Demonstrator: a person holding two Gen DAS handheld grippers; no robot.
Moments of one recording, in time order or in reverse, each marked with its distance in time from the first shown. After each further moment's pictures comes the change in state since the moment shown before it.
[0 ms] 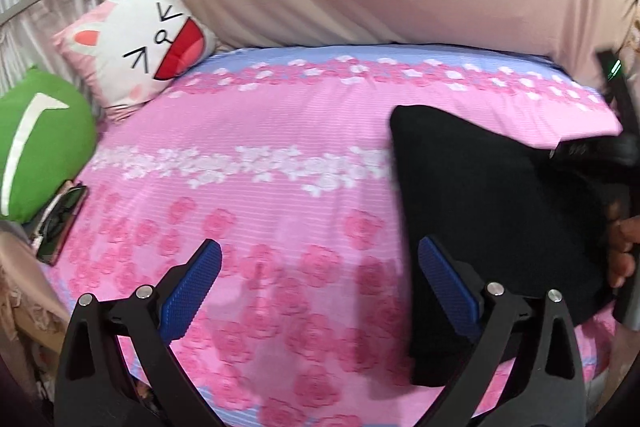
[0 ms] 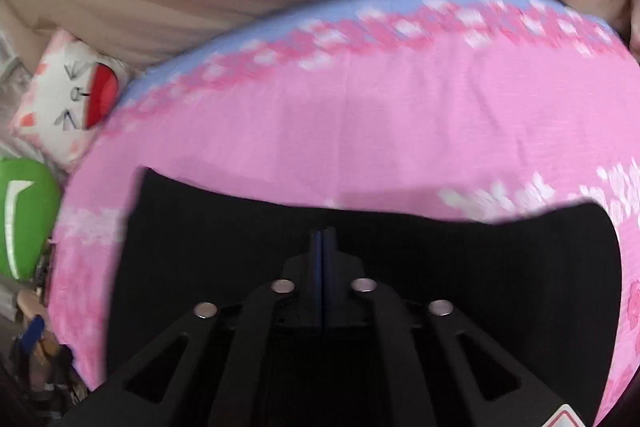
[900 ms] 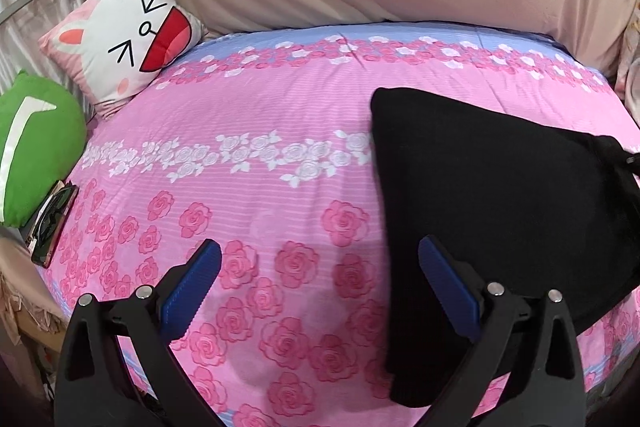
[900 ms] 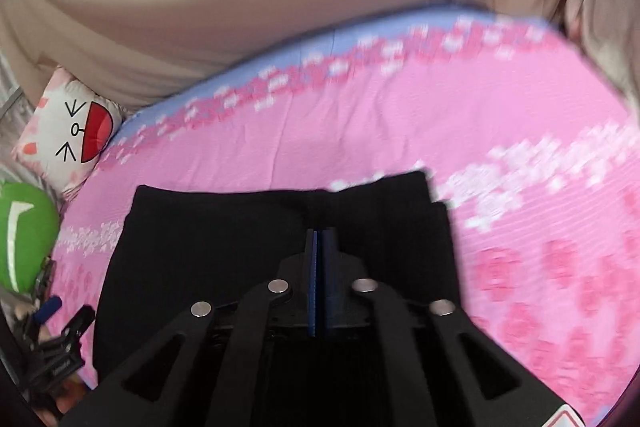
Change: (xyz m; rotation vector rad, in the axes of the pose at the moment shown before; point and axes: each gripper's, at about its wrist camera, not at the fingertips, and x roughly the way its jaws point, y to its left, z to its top) left arm 0.021 -0.027 0.003 0.038 0.060 -0.004; right arm -0.084 -0.062 -0.044 0.074 -0.151 -0.138
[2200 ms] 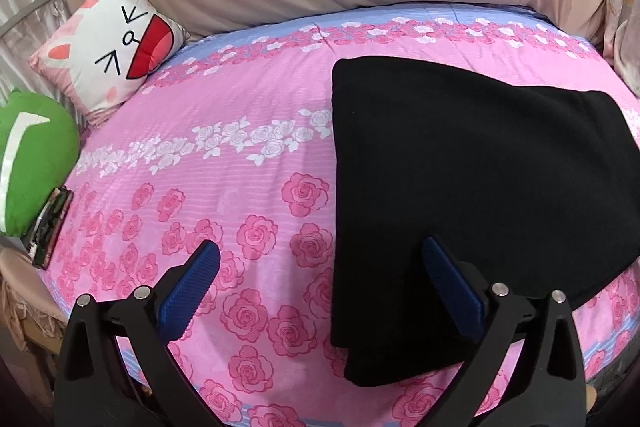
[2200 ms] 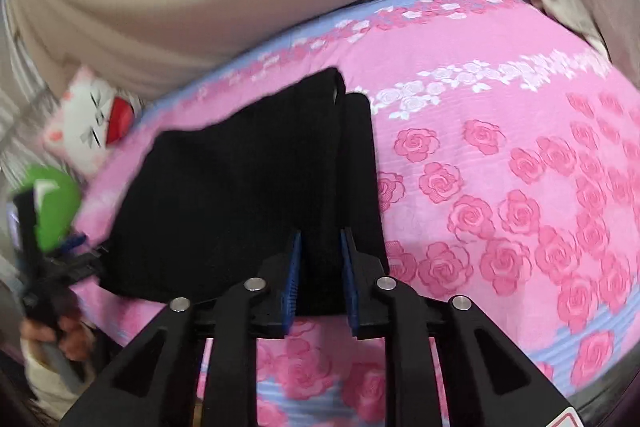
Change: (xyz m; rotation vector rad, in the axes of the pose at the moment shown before) left arm 0.000 -0.031 -0.021 0.087 0.008 0.003; right arm -0.060 -0.062 -0.092 0.078 0.010 0.105
